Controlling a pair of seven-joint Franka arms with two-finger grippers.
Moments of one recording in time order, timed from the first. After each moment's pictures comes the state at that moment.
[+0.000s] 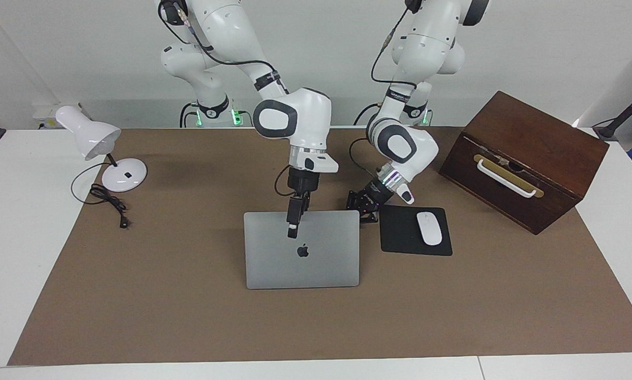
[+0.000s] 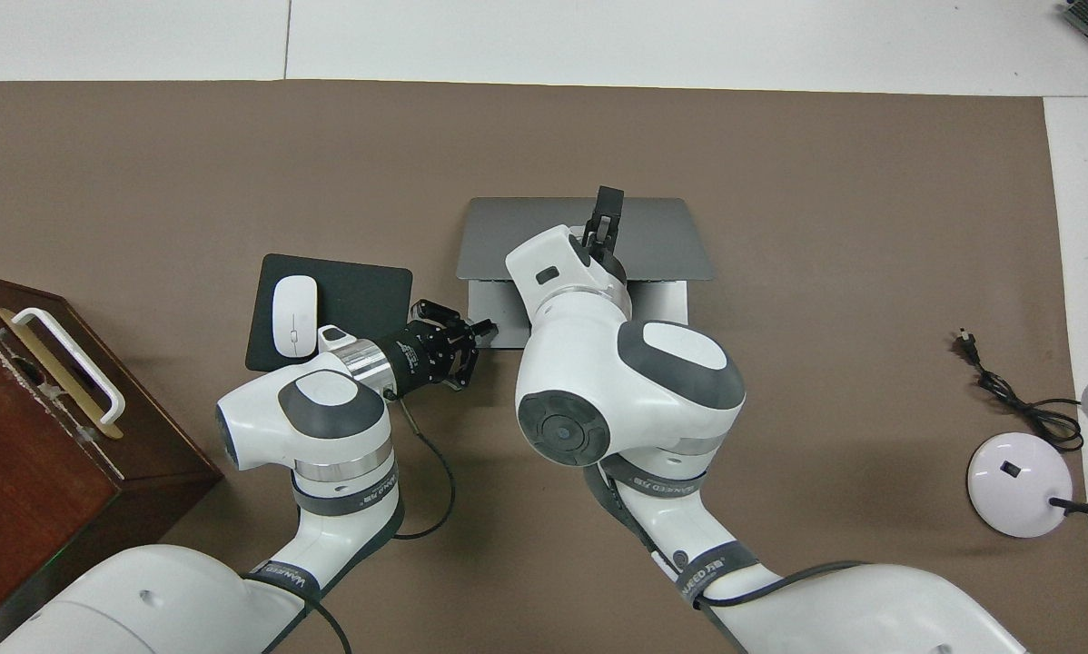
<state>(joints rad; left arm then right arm) -0.40 0.31 -0.13 -2.16 -1.94 2.70 -0.66 0.54 0.35 0.01 -1.79 -0.97 2.49 -0.06</state>
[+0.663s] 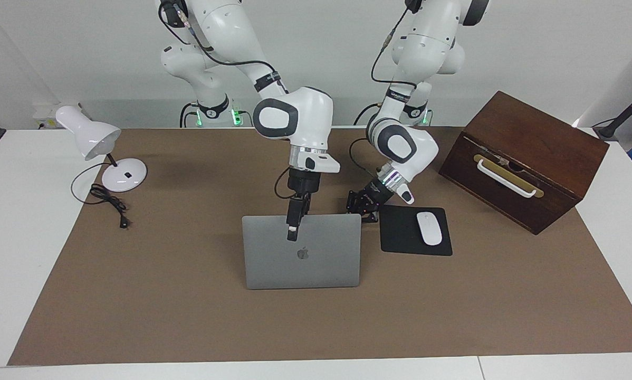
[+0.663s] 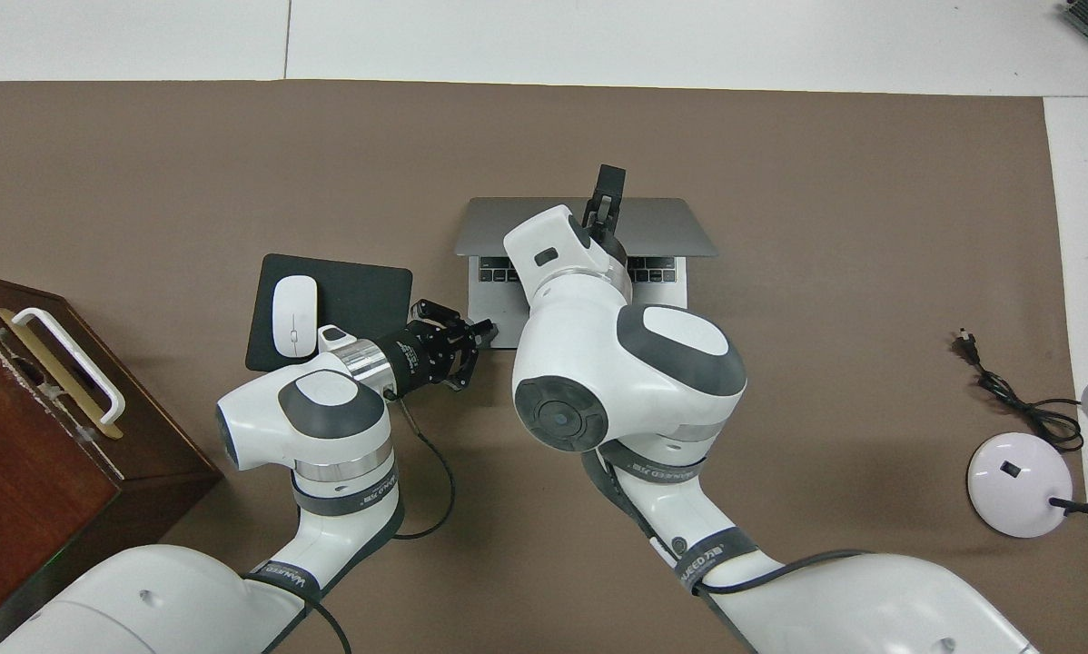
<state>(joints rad) -0.40 0.31 -0.13 -2.16 -1.94 2.70 -0.66 0.53 0.37 0.01 -1.73 -0.98 2.48 -0.06</state>
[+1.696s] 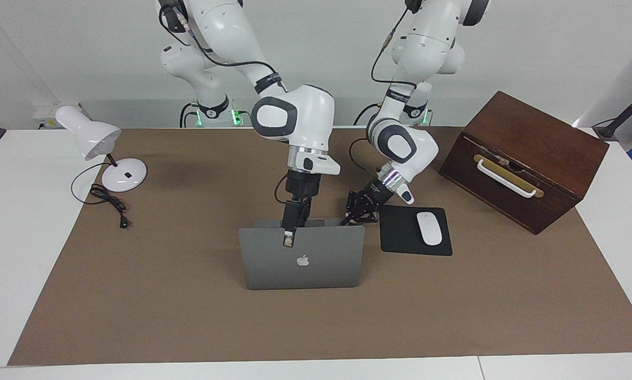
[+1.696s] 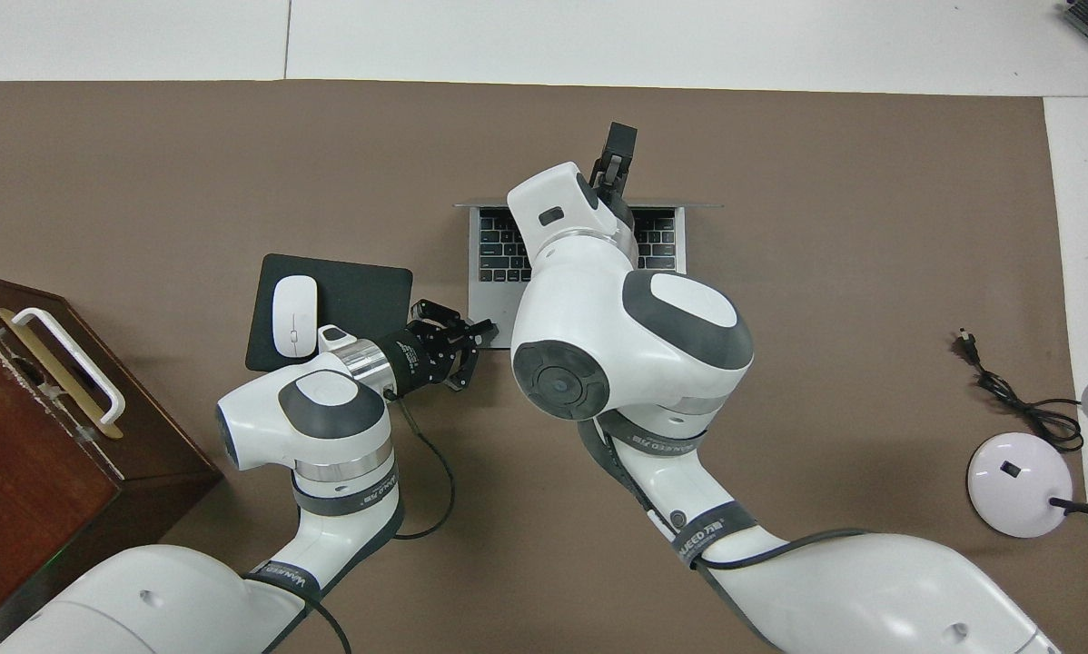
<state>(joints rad) -0.40 0.31 -0.13 -2.16 -1.94 2.70 -0.66 0.51 0.41 0.01 -1.61 -0.98 2.45 -0.06</state>
